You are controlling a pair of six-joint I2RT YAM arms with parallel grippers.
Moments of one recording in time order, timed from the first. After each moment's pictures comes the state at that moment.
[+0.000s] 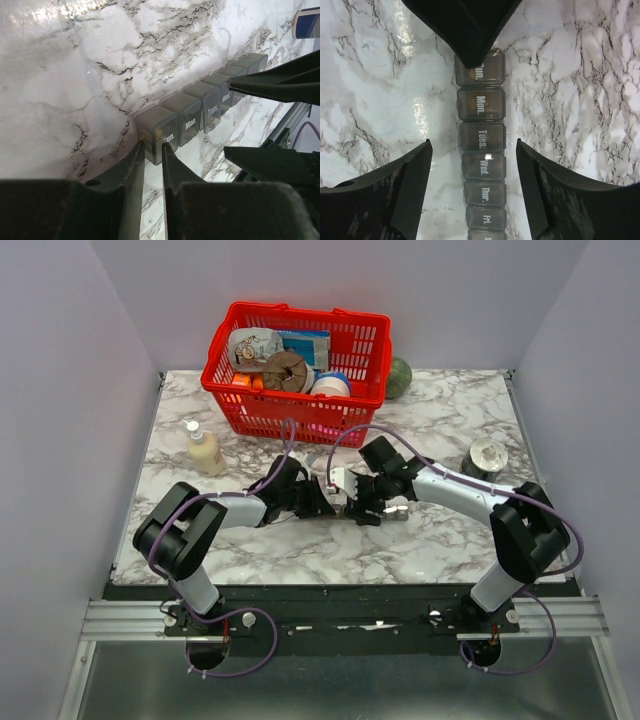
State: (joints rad) left arm -0.58 1.67 0.67 0.29 0.42 -0.73; right arm 0.67 1.63 1.06 -0.50 -0.39 -0.78
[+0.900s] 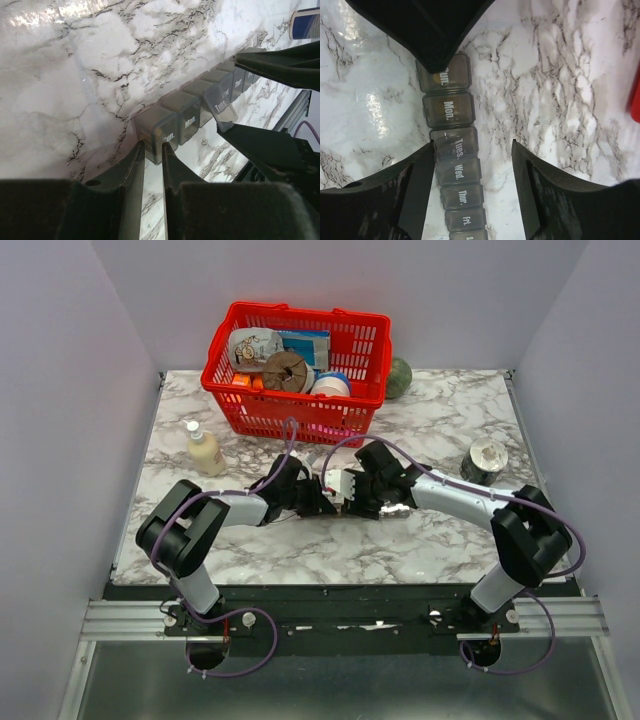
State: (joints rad) left arm -0.58 1.69 0.68 0.30 0.43 -0.73; right arm 0.73 1.62 1.01 -0.37 -0.20 -0.81
